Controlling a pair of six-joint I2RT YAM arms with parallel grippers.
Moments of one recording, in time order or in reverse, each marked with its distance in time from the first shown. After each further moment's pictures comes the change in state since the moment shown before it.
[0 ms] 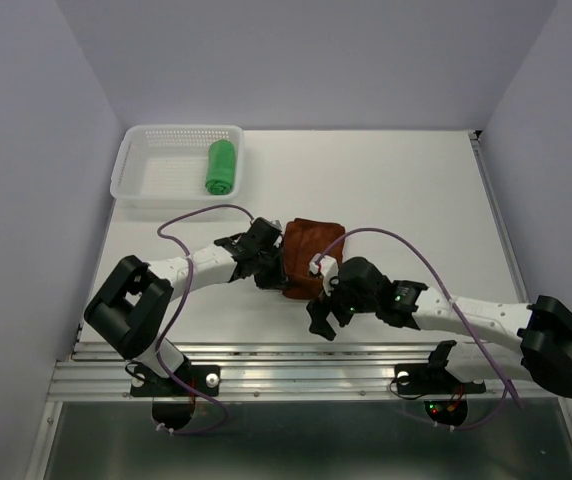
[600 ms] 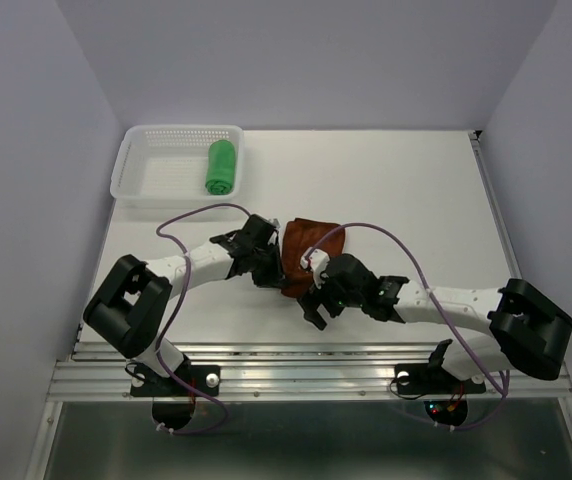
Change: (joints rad) left arm 0.039 0.000 0.000 0.000 0.066 0.041; right arm 0.000 0.142 0.044 0.080 0.203 -0.048
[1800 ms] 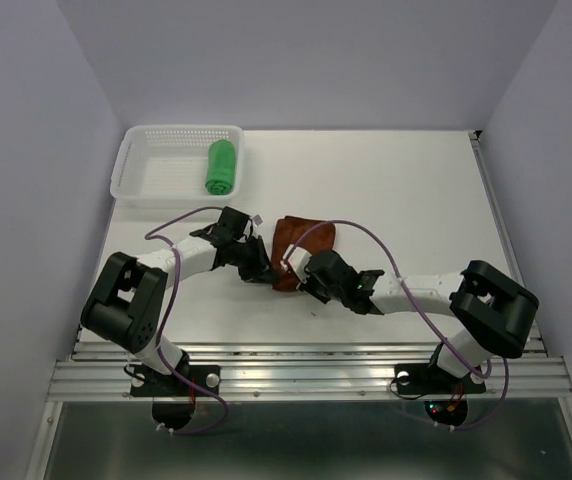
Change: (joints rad) left arm 0.198 0.010 -0.031 0.021 0.267 0.036; right arm 0.012 0.223 0.083 0.156 0.203 -0.303
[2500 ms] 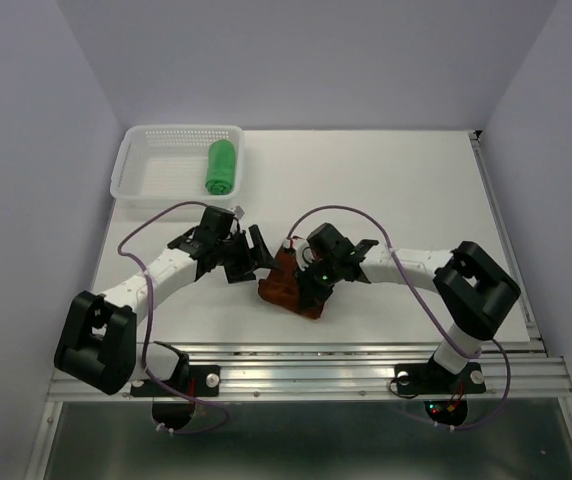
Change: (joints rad) left arm 0.031 -0.222 -0.047 -0.062 -0.122 -0.053; right arm -0.140 0.120 0.243 -0.406 -0.653 0.309
